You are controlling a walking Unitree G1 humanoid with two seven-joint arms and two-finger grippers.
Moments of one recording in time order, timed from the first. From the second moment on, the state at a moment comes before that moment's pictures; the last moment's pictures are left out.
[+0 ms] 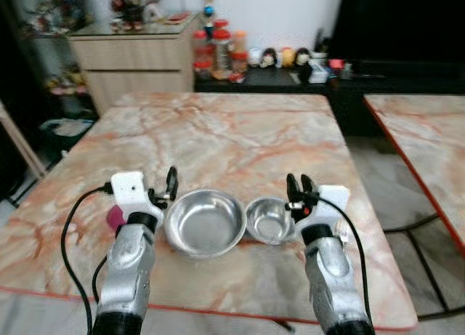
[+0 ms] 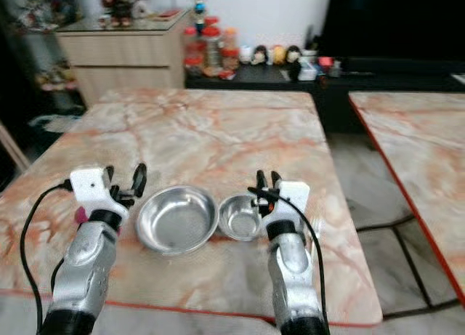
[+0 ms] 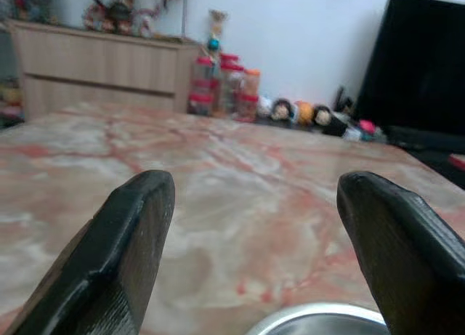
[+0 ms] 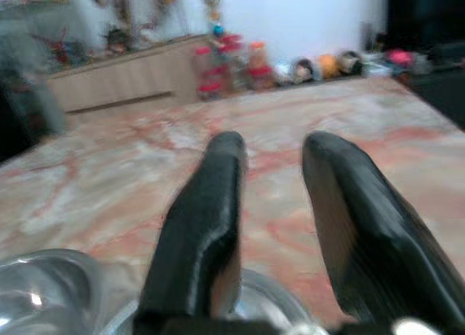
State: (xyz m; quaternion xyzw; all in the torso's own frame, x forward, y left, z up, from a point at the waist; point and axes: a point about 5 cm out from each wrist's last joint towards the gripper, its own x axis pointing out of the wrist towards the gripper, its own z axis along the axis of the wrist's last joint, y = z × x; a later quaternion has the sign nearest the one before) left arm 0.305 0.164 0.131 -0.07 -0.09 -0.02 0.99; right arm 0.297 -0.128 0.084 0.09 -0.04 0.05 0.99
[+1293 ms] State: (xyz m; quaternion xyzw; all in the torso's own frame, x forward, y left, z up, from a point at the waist) left arm 0.278 0.158 0.123 -0.05 -0.04 -0.08 0.99; right arm 0.295 -0.120 0.083 0.10 -0.04 0.06 0.99
